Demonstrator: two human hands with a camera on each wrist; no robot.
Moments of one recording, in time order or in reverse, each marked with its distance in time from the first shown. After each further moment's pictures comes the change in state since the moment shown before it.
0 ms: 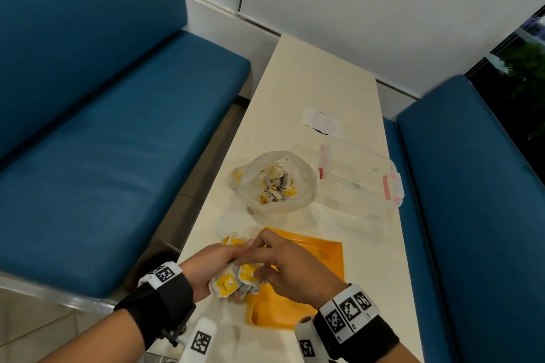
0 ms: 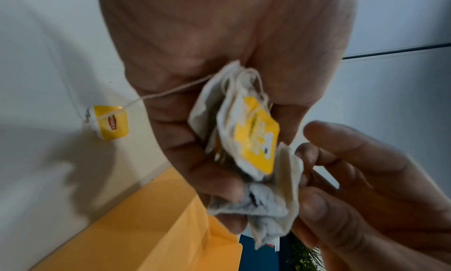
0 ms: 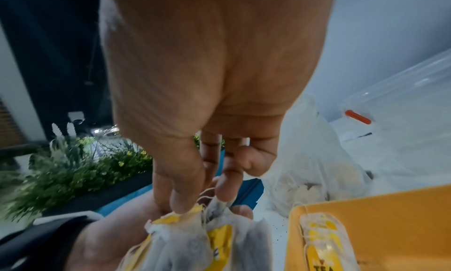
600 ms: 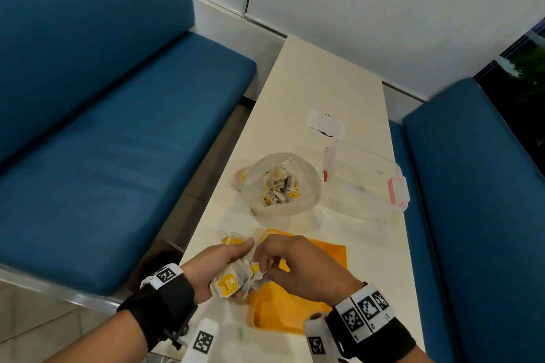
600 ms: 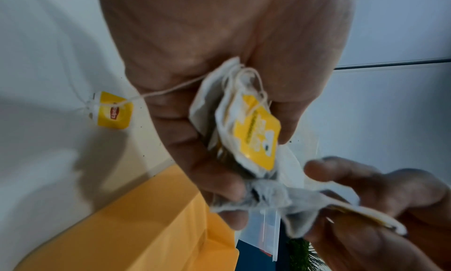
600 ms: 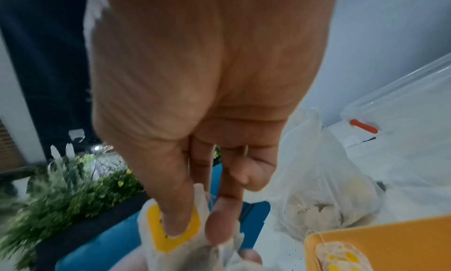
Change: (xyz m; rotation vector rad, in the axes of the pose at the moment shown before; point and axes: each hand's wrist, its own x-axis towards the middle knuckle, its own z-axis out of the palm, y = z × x) left_hand 0.002 -0.001 -0.001 -0.090 0.000 -0.044; right_hand -0.004 -0.005 -0.022 0.102 -0.018 0.041
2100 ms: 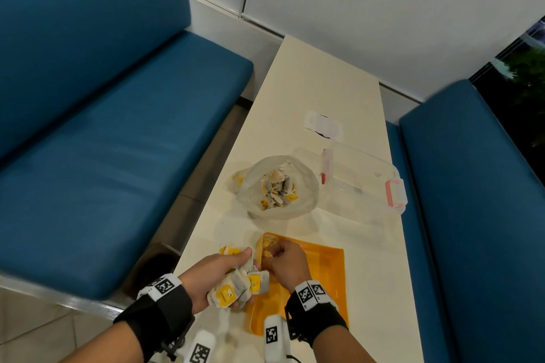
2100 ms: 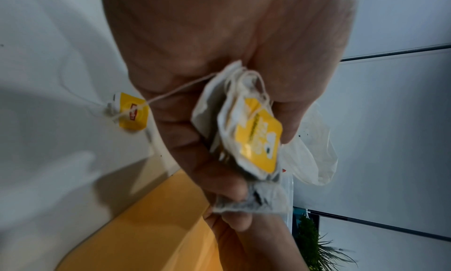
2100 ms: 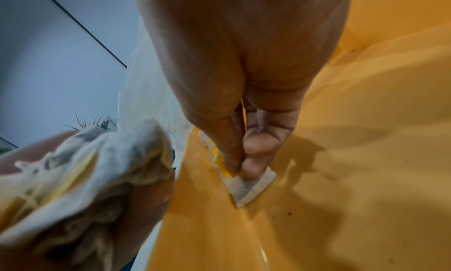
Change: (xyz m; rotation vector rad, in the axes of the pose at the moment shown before) left_hand 0.007 -0.008 -0.004 -0.010 0.003 -0.048; right_hand 0.055 0.094 0.080 0.338 0.412 0.737
